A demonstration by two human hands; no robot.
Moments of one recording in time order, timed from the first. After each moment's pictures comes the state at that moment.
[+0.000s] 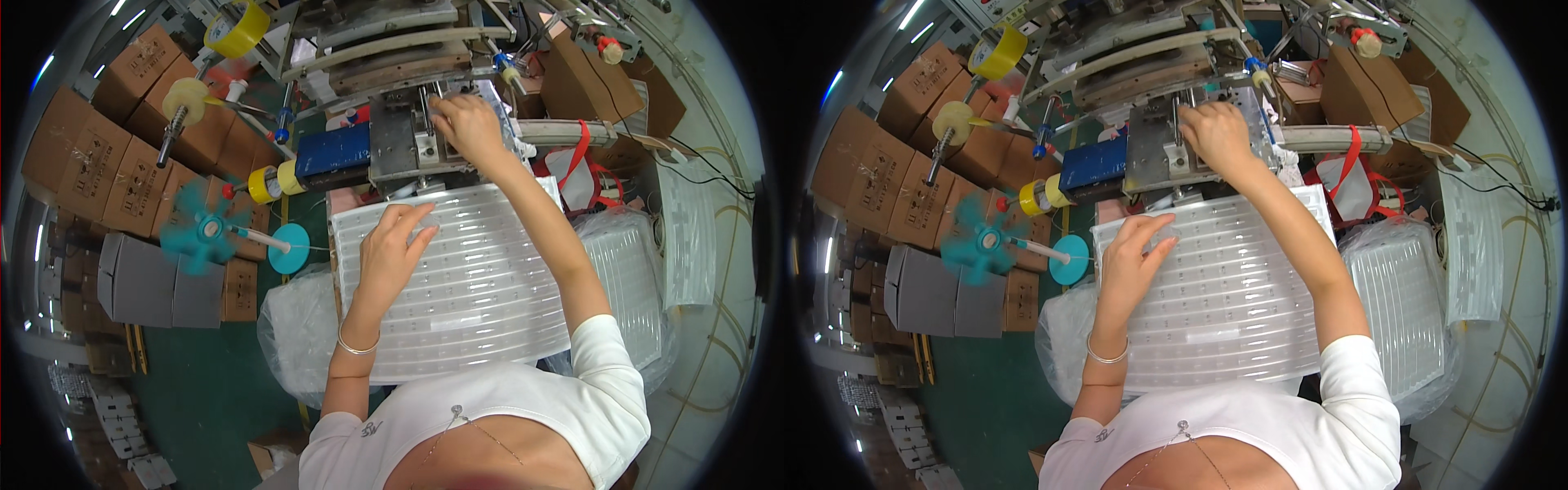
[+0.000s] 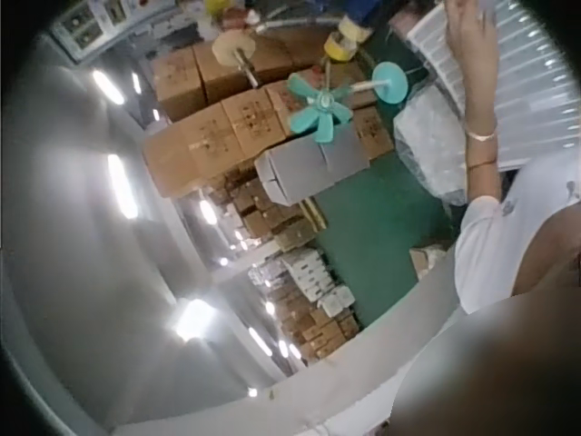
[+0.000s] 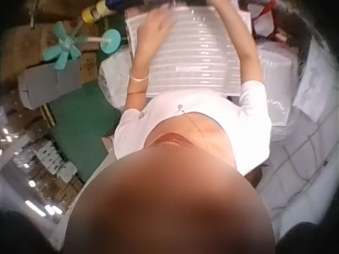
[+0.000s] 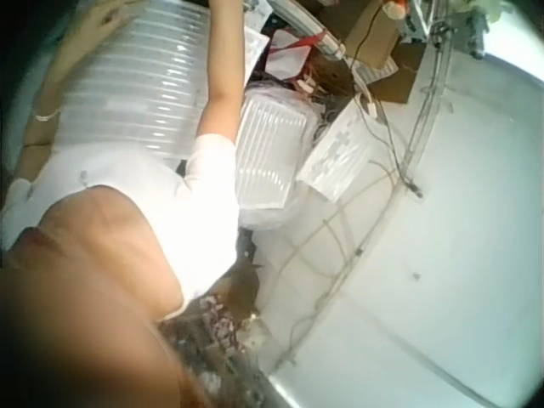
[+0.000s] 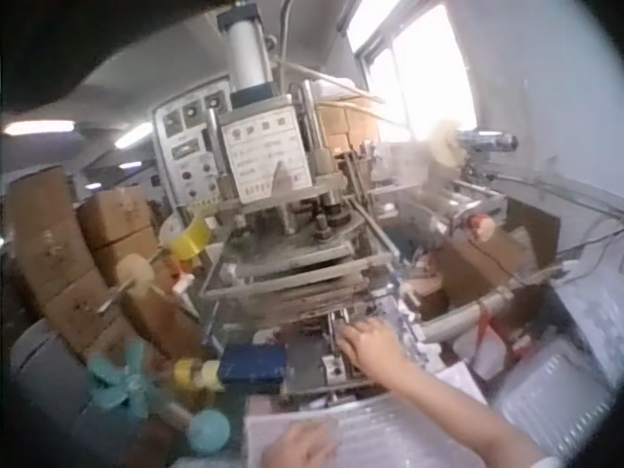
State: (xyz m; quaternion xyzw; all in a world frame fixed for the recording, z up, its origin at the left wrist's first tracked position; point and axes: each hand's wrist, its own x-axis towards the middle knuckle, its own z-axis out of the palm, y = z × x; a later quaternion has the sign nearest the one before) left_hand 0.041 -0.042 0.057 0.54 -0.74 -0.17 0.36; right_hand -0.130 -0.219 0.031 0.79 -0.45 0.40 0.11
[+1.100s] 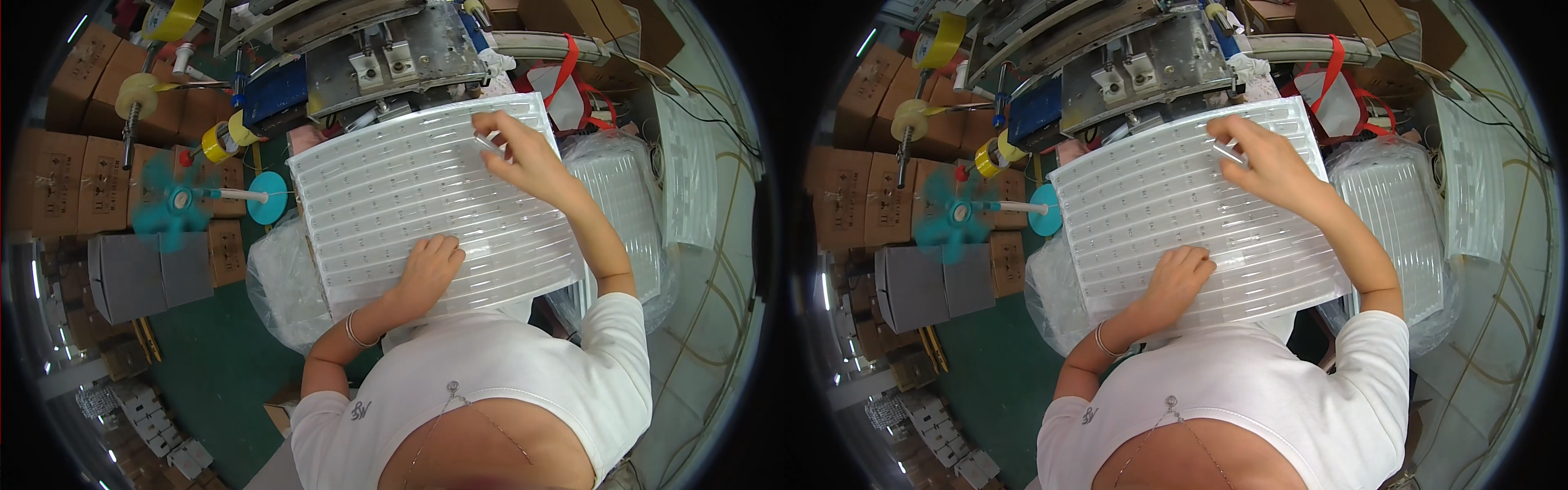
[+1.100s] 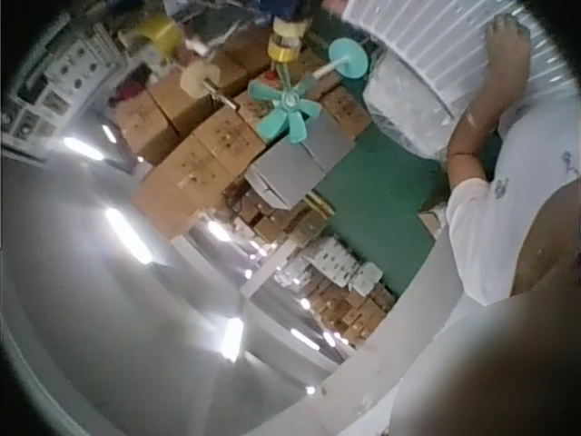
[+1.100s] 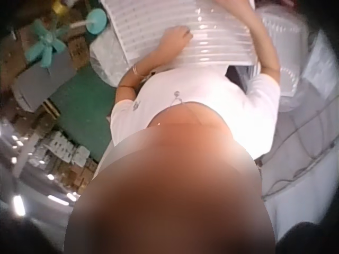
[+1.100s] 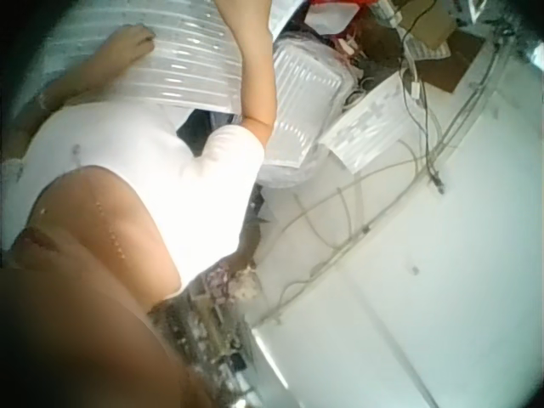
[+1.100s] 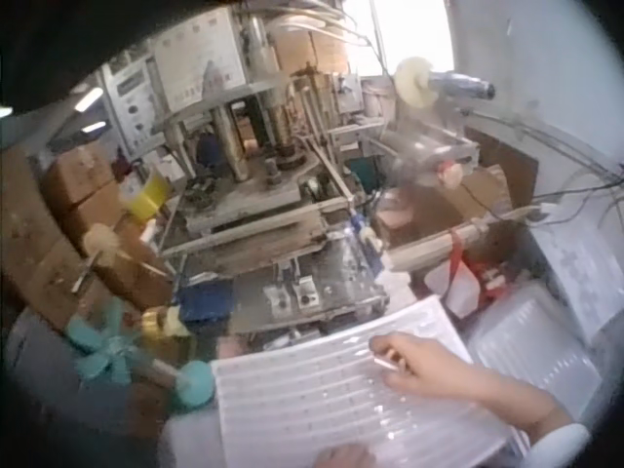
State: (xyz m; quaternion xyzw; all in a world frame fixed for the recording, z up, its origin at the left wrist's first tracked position) left_hand 0.005 0.043 -0.048 0.34 -0.91 -0.19 0.11; right_hand -0.211 -0.069 0.024 0.78 -0.44 0.30 -0.32
